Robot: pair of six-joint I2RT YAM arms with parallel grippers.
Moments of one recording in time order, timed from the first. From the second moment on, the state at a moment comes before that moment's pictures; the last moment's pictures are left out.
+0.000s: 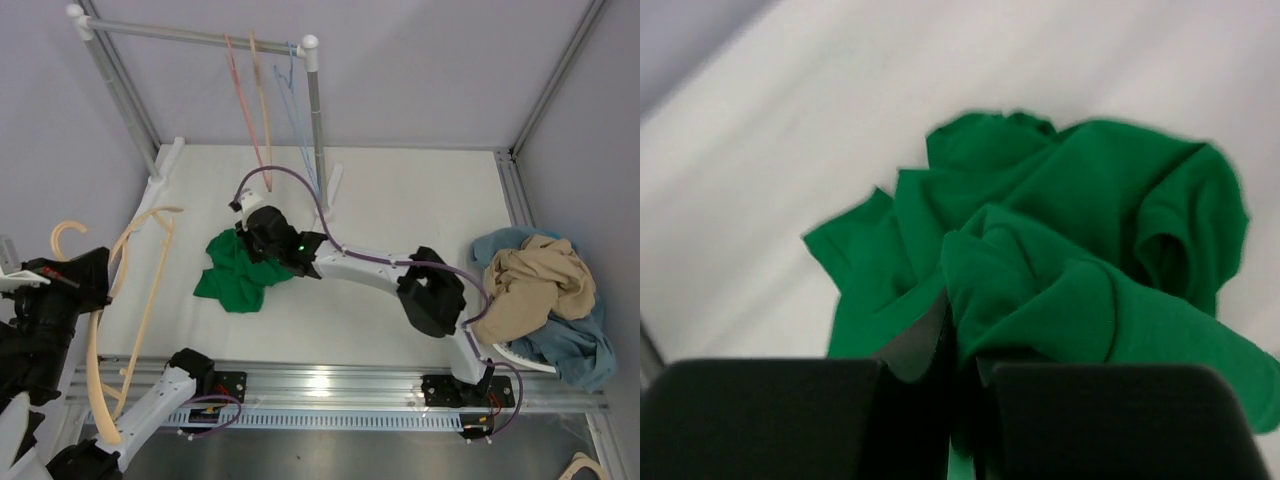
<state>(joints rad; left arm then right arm) -0.41 0.61 1.74 -1.17 -0.45 -0.34 1.08 2.04 1.67 -0.05 0.15 0.26</state>
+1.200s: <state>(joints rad) -0.41 0.66 1.50 -0.91 -0.48 -0.25 1.07 1.84 1.50 -0.75 0.04 0.32</state>
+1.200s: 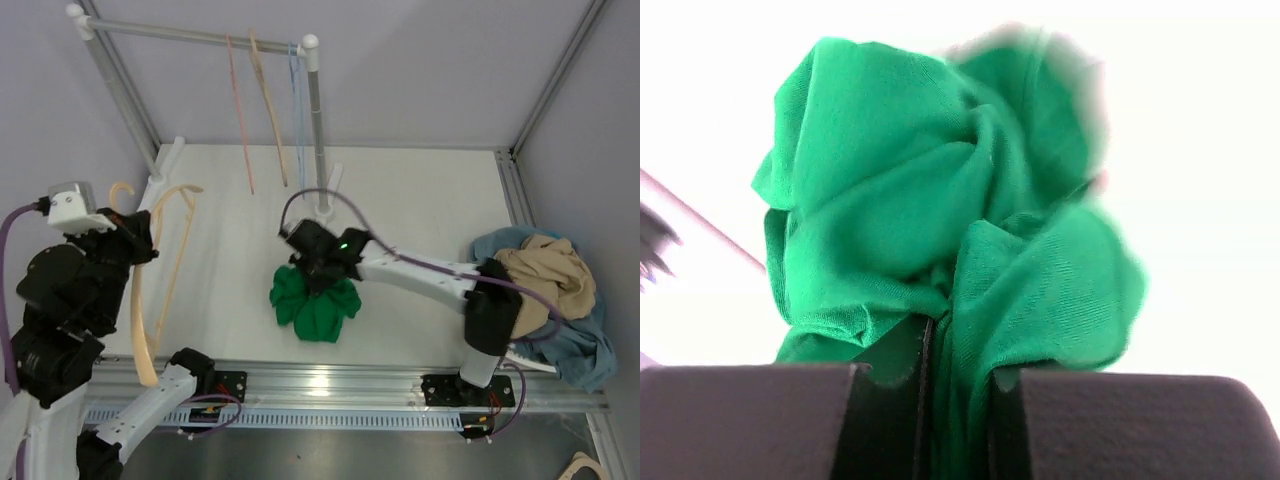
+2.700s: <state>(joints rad) 0.06 1.58 2.16 -0.69 0.03 -0.37 -0.52 1.10 0.67 -0.67 0.56 1.02</state>
